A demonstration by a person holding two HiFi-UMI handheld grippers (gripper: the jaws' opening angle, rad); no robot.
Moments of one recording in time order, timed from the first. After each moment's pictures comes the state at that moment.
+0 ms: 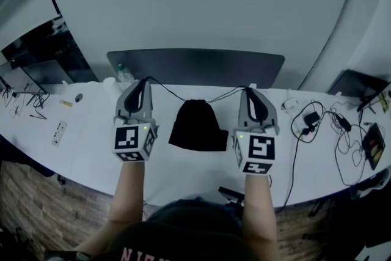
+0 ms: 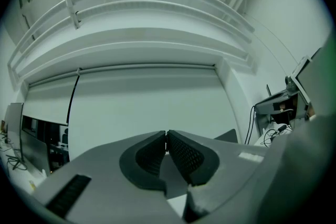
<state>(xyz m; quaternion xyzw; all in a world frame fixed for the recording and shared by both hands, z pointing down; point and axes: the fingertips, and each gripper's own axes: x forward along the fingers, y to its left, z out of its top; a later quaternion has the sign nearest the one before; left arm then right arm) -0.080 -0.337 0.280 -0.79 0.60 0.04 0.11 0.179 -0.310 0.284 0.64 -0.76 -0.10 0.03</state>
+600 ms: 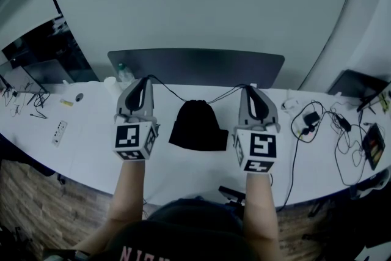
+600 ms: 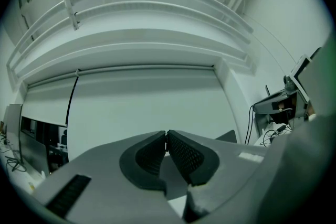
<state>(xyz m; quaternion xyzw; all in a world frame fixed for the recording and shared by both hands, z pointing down) -0.076 -0.334 0.274 -0.80 0.59 0.04 0.12 0.177 -0.308 0.277 0.63 -0.77 -0.10 0.03</state>
